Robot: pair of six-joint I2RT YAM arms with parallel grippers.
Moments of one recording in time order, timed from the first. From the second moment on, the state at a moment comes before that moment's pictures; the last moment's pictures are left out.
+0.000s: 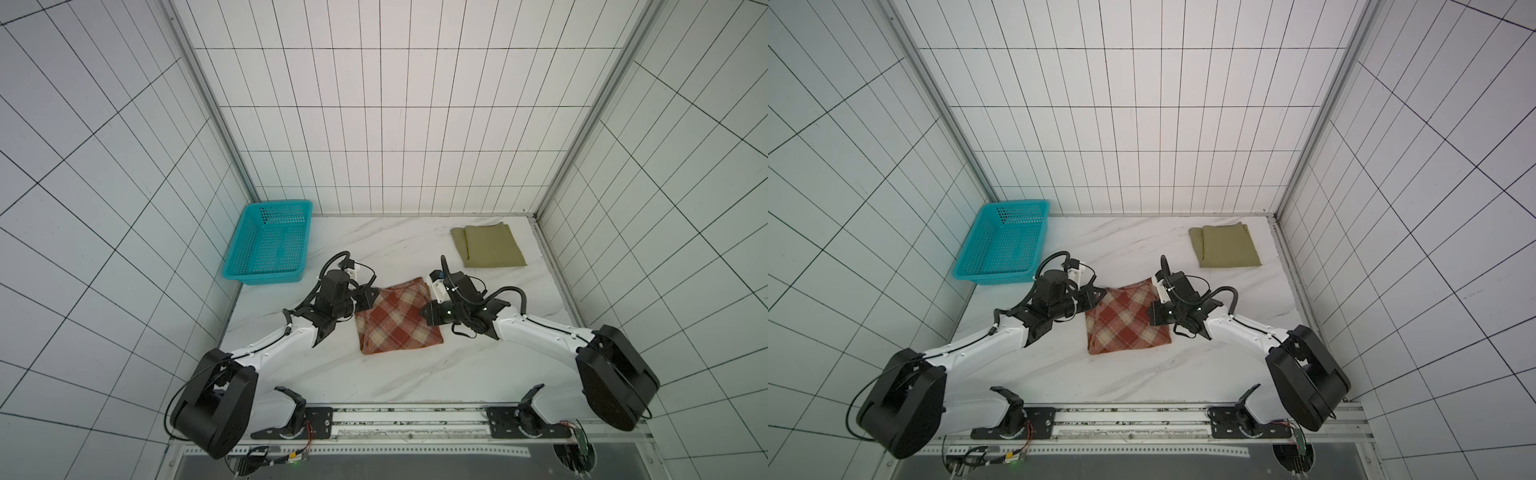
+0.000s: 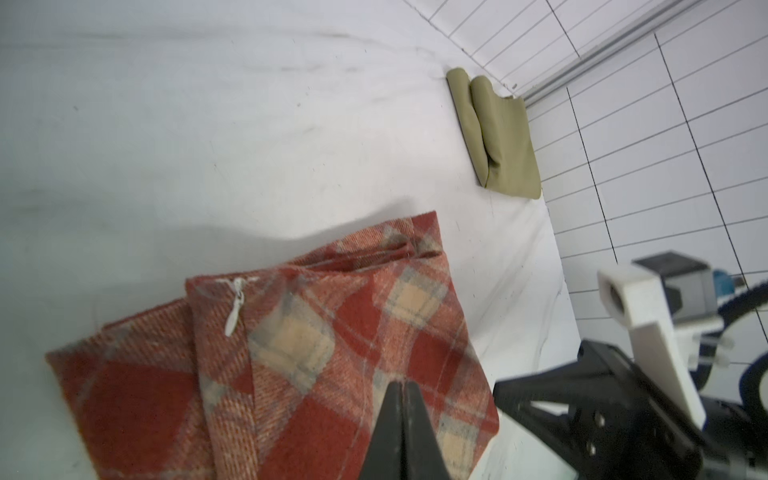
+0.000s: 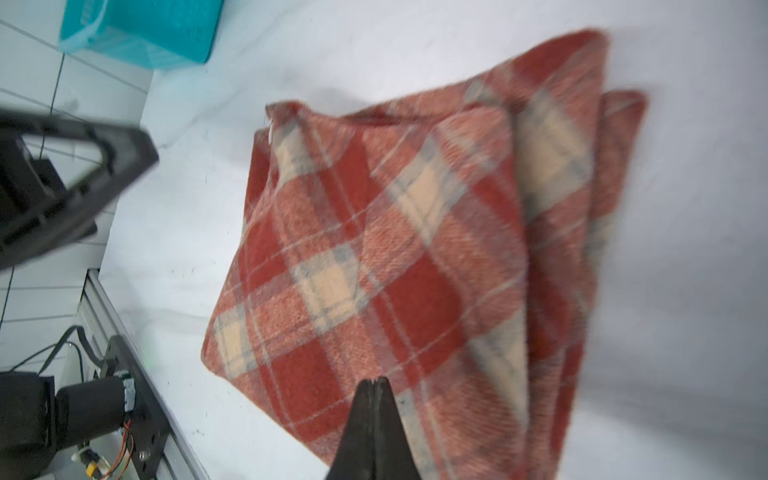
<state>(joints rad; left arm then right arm) -0.48 1.28 0.60 0.06 0.32 -0.70 0.63 1.42 0.75 -0.13 -0.28 0.48</state>
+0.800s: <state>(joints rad) -0.52 1.44 0.51 0.09 0.30 -0.72 0.64 1.50 0.64 -0.01 -0.37 0.53</state>
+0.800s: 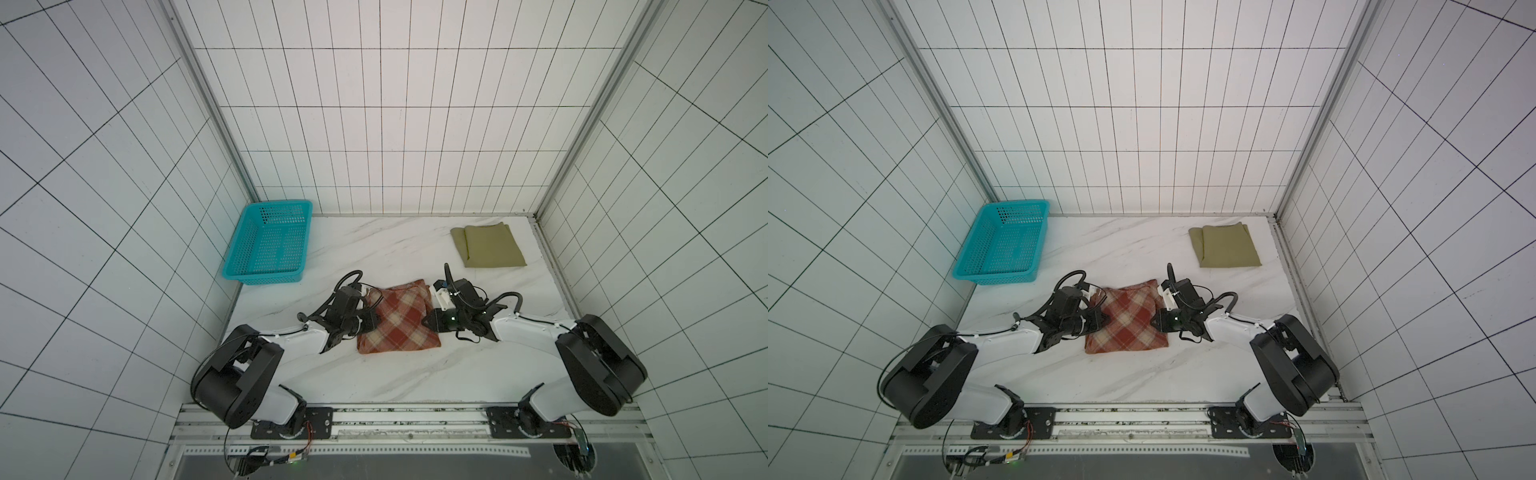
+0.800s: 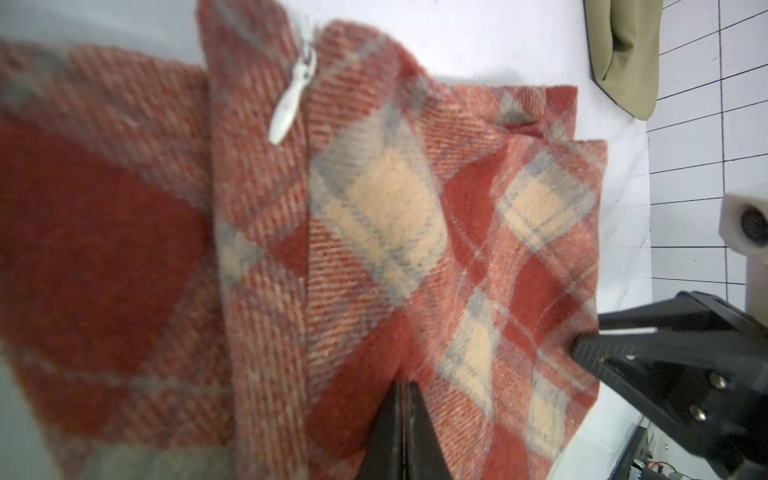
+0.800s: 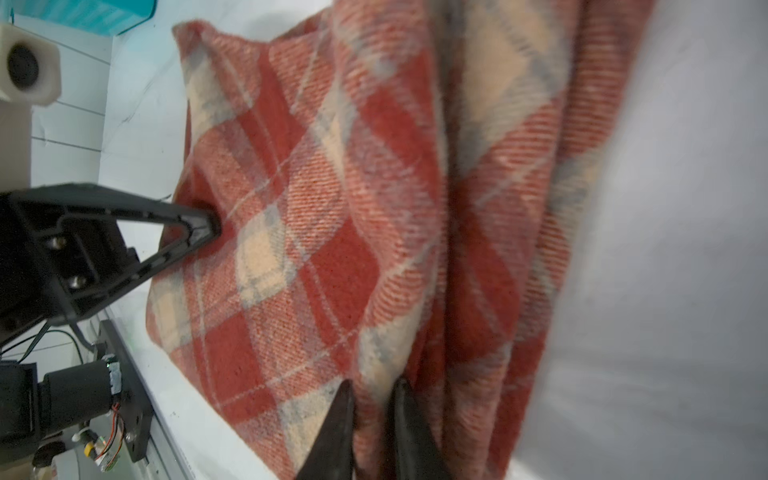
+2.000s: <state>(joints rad) -0.74 1.67 0.68 0.15 0.29 -0.74 0.53 1.53 0.54 0.17 -0.47 0.53</state>
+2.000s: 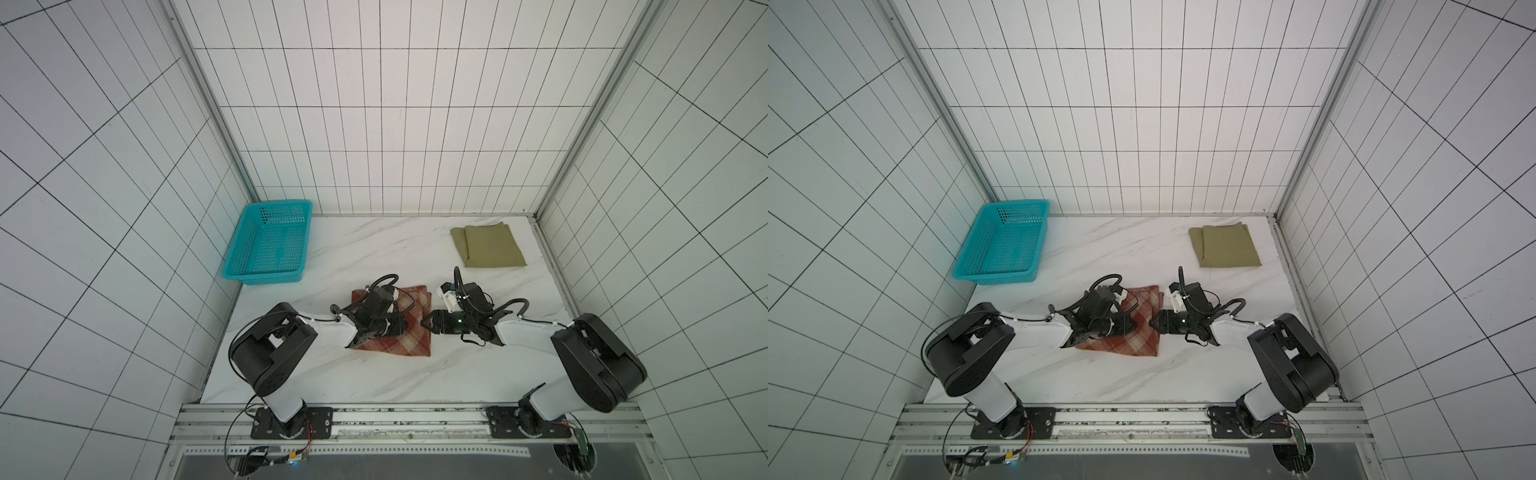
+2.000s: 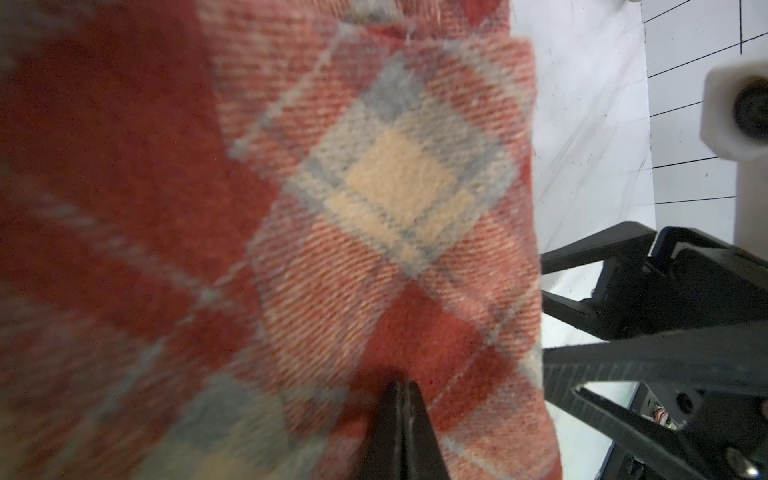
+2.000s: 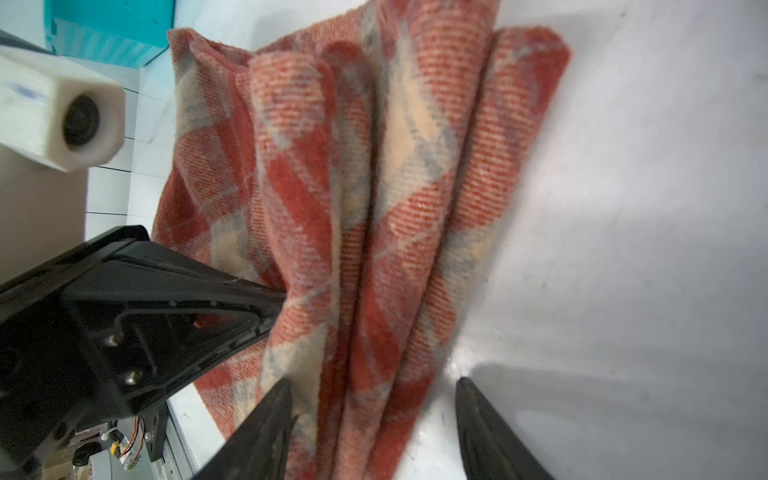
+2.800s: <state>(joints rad) -0.75 1.70 0.71 0.18 0.30 -0.76 0.53 1.58 0.47 0.41 -0.56 0.58</state>
